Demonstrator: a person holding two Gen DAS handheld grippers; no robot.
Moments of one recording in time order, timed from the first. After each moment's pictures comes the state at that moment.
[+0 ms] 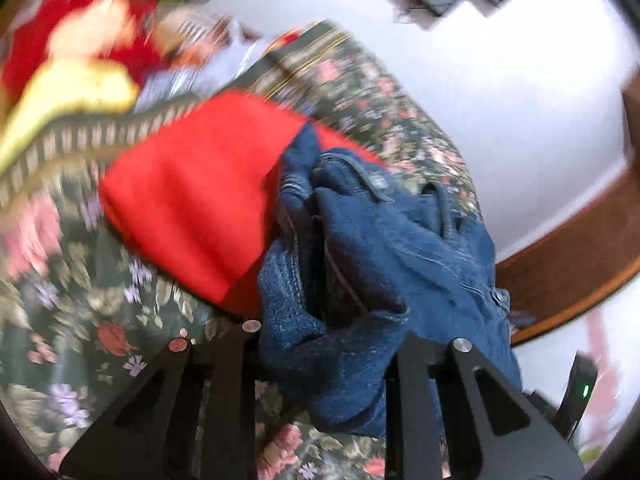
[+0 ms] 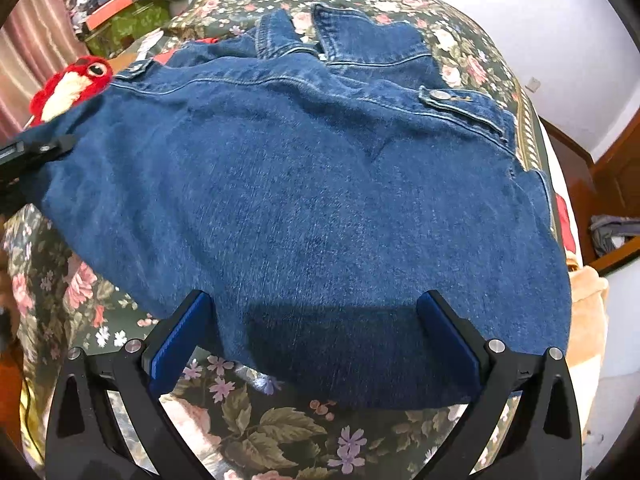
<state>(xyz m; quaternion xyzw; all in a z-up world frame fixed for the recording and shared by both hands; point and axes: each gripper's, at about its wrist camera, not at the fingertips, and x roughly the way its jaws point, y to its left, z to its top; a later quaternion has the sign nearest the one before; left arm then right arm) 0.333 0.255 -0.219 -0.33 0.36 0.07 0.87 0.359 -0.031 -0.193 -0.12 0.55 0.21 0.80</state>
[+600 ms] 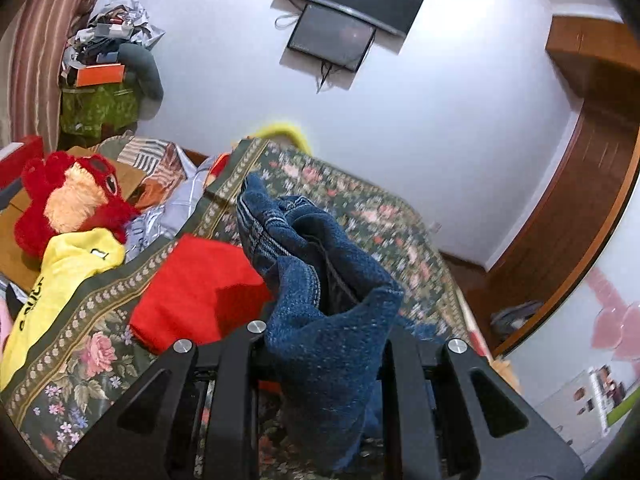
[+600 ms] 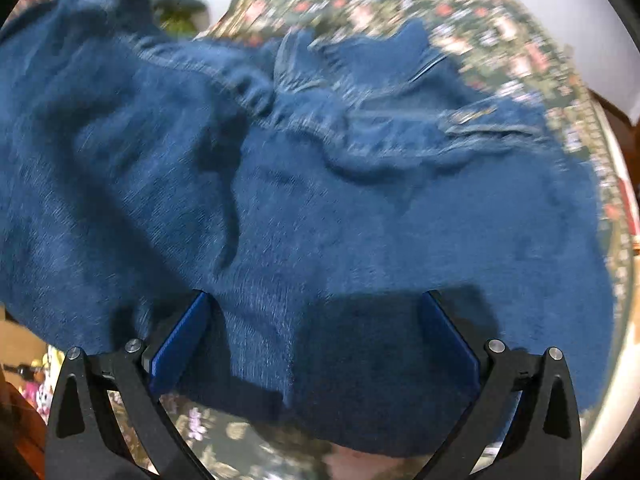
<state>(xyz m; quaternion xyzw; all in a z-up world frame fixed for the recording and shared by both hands) 0.300 0.220 -0.087 -0.21 0.26 0.05 0.94 0.338 0.051 -0.212 -0.04 0.59 0.27 0.76</state>
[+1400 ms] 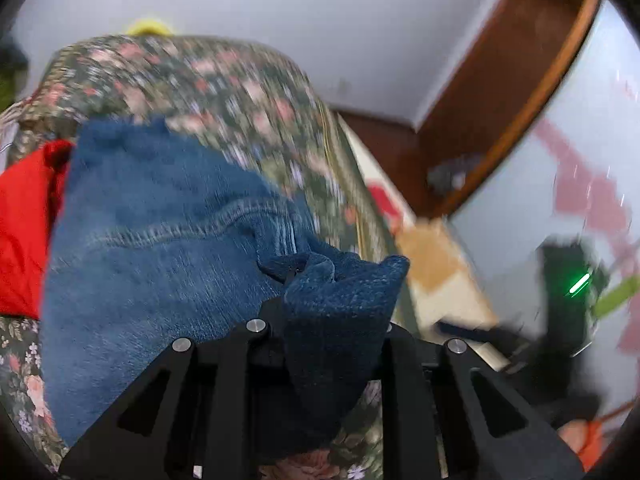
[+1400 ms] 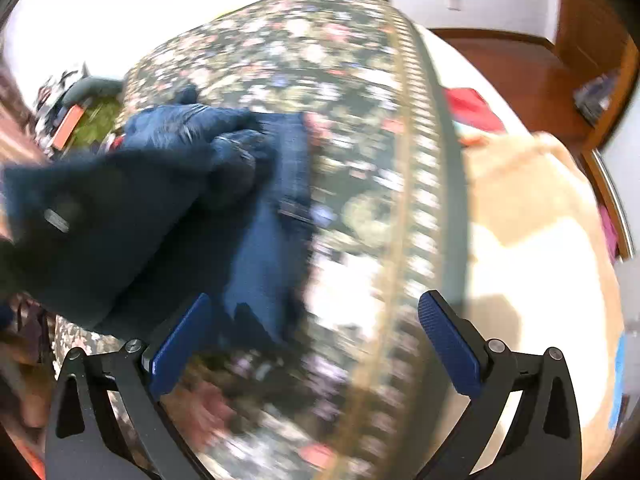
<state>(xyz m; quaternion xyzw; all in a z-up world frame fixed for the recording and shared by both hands) 0.384 -0.040 -0.182 -0.10 0.45 -0.15 0.87 0.281 -0.224 -0.215 0.09 0.57 0.13 0.81</state>
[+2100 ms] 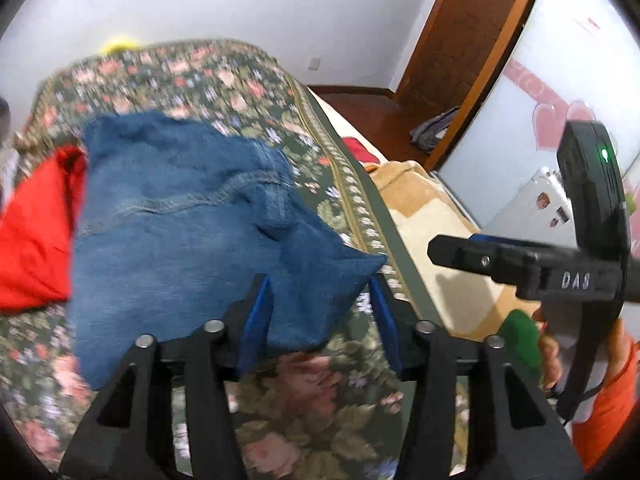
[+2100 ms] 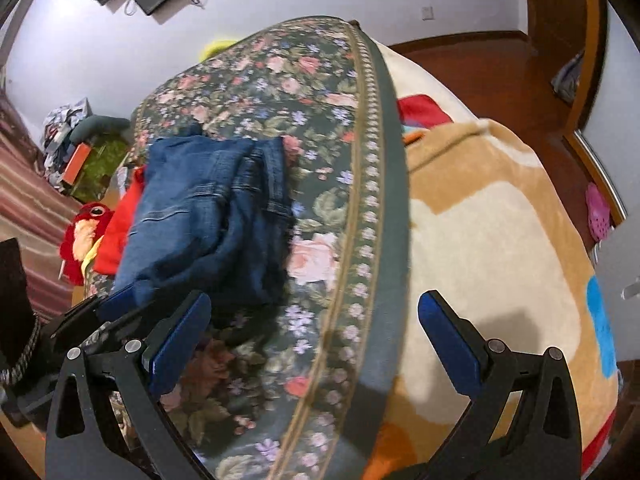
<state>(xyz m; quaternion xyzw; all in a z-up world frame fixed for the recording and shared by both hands) 0.302 -0.037 -0.154 -0.03 0.44 -0.18 0.88 0.216 -0.240 -0.160 0.14 0.52 0.13 0.83</state>
